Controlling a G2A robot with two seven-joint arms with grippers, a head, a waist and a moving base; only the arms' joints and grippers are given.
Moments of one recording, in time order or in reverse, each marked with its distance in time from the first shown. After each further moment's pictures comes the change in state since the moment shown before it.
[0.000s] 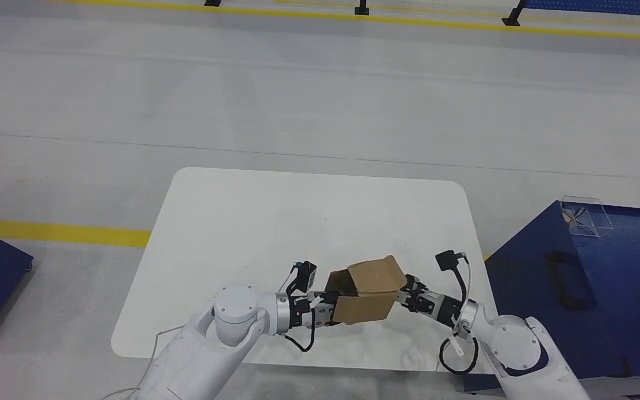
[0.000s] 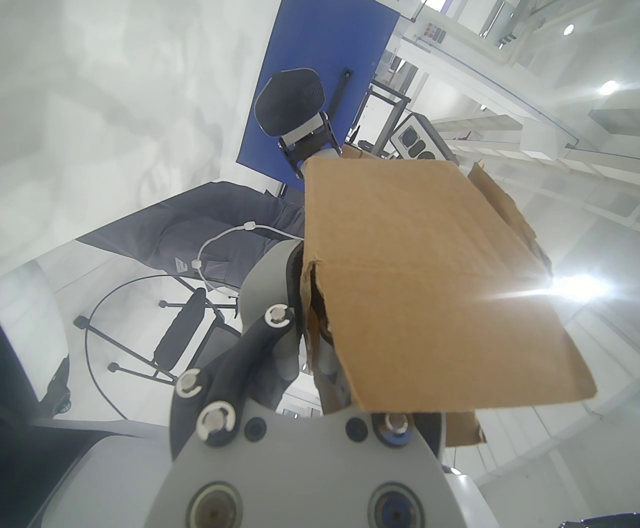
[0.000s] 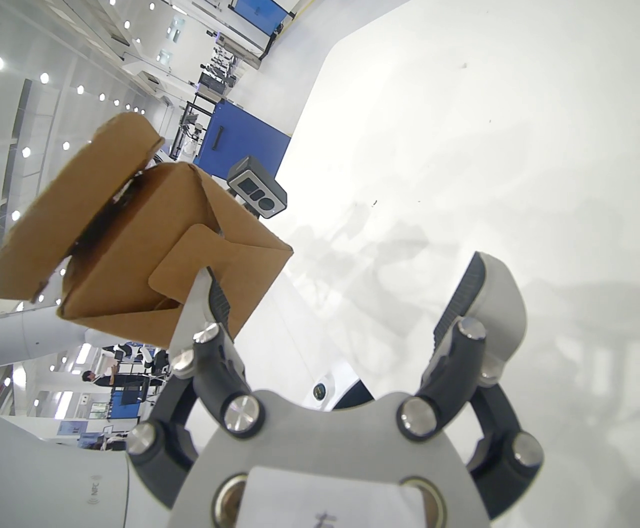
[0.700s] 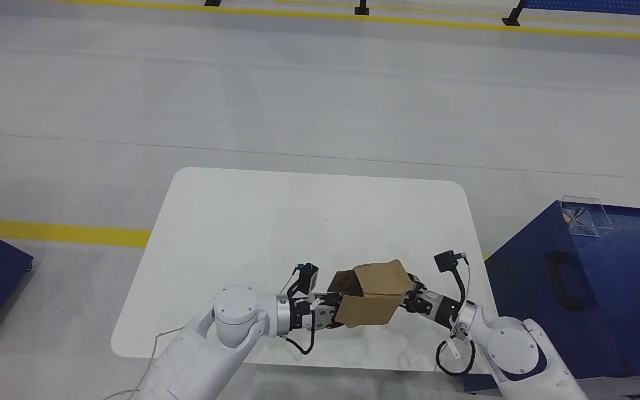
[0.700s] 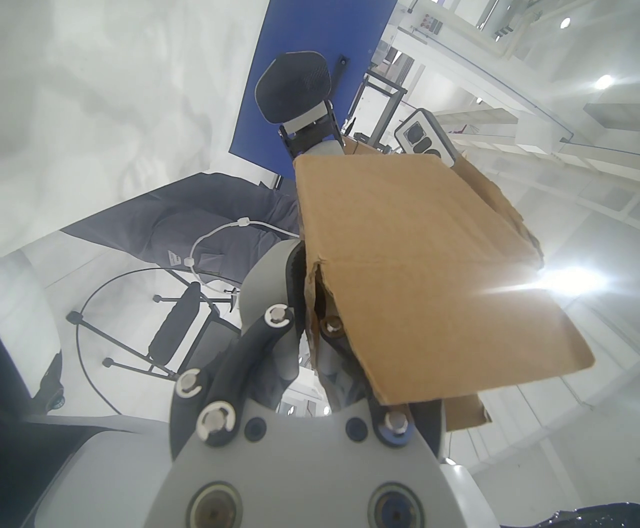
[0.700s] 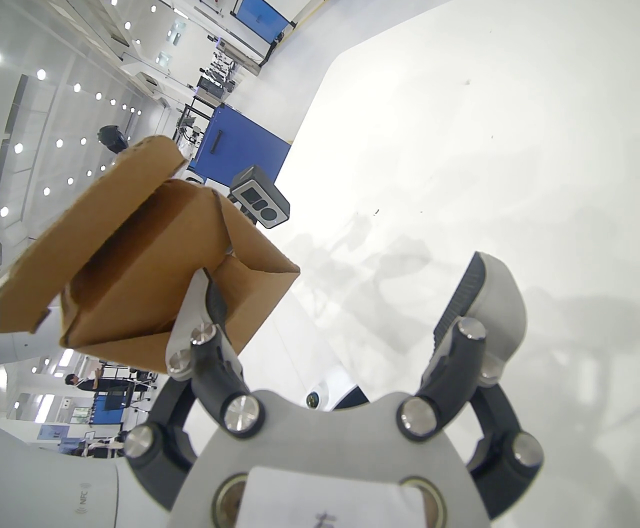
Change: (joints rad) left arm 0.007 -0.001 -0.003 -0.009 -0.020 -0.001 -0.019; right arm -0.019 0.002 -0.011 -0.039 -0.047 0.010 -0.046
